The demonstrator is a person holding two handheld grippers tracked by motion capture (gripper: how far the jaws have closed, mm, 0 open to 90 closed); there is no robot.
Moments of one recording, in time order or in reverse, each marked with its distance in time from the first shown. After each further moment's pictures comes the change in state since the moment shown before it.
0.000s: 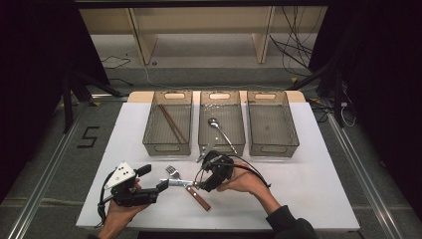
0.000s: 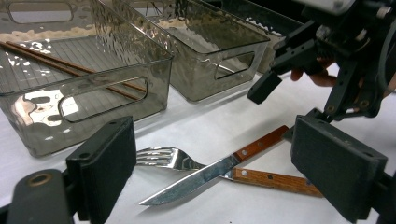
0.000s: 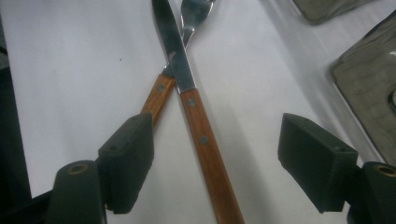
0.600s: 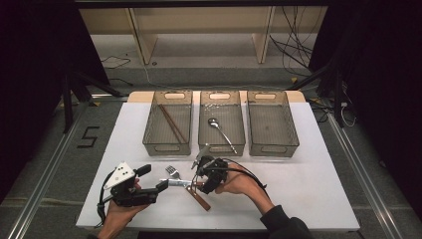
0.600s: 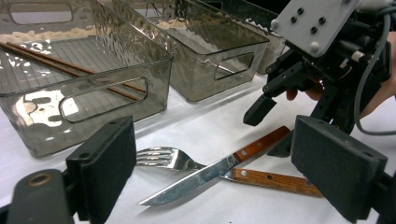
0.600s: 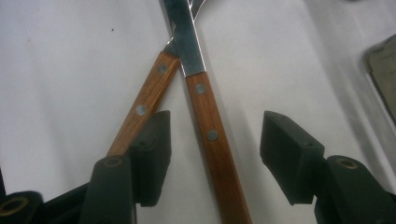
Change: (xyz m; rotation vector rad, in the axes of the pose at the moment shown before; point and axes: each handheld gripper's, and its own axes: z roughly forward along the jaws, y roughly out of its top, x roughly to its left) left arm 0.000 0.000 0.000 -0.002 -0.002 -0.002; right arm 0.007 0.004 0.020 0.090 -0.015 -0.064
